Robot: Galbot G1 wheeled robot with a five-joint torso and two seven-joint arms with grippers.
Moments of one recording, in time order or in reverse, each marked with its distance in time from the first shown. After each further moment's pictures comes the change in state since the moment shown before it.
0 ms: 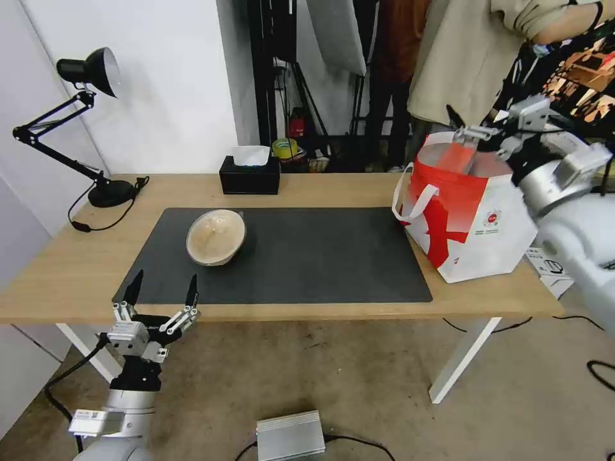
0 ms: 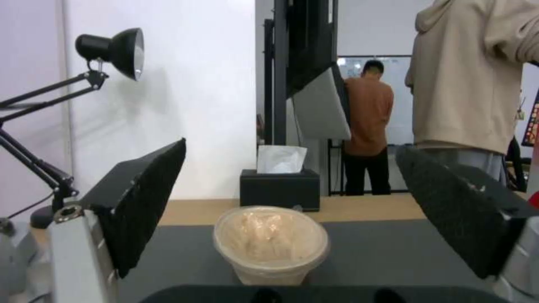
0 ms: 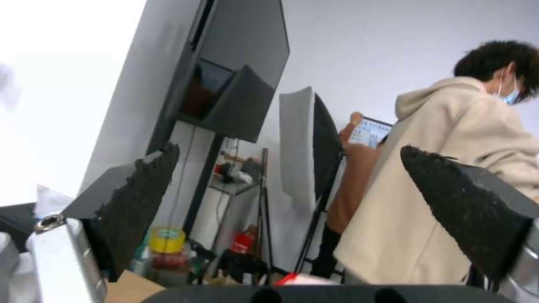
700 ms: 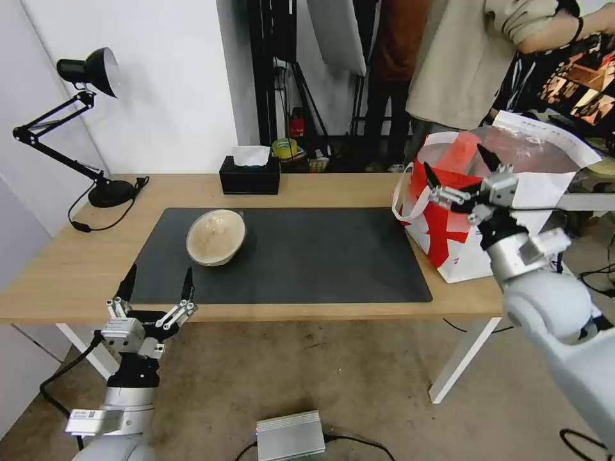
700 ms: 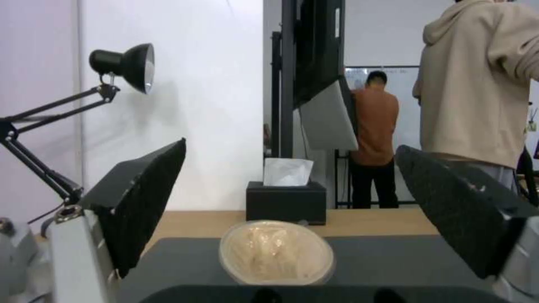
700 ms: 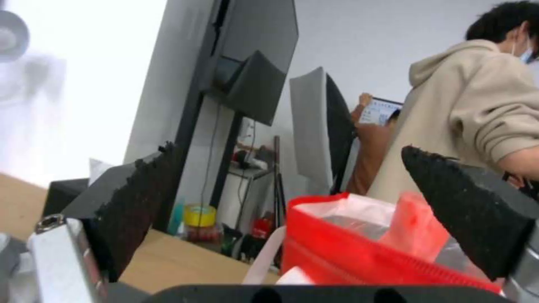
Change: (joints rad) left arm -0.001 -0.020 0.001 -0.023 0.018 -0.006 -0.023; right arm -0.354 0.149 0.138 0.124 -0.158 0.077 0.010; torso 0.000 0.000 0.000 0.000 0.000
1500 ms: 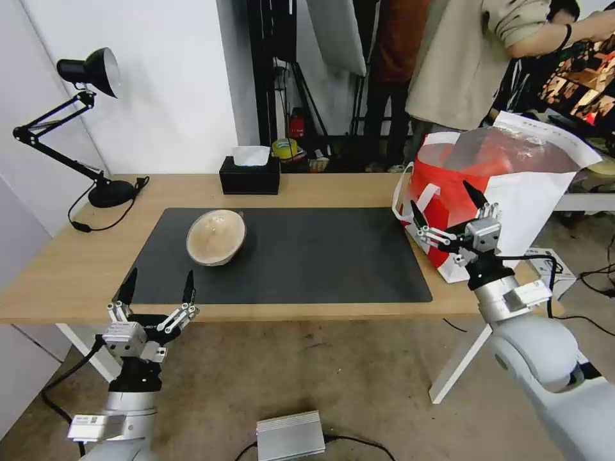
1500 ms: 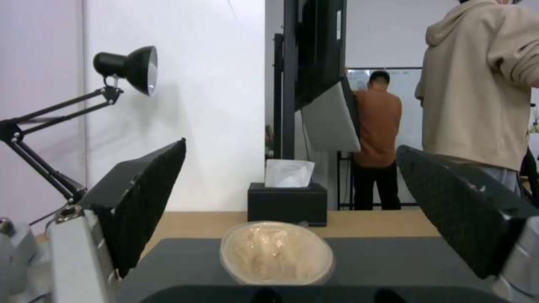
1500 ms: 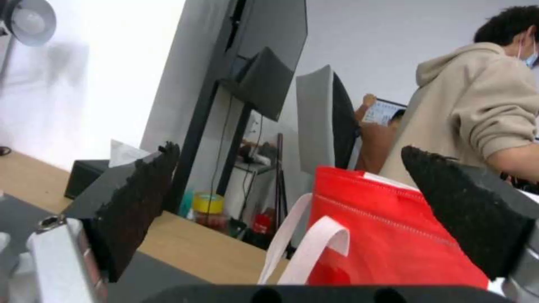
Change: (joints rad) left arm 0.012 -0.023 0.002 -0.010 0.018 -0.006 0.000; right arm -0.181 0.107 0.073 0.061 -0.154 0.046 -0.042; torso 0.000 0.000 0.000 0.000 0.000
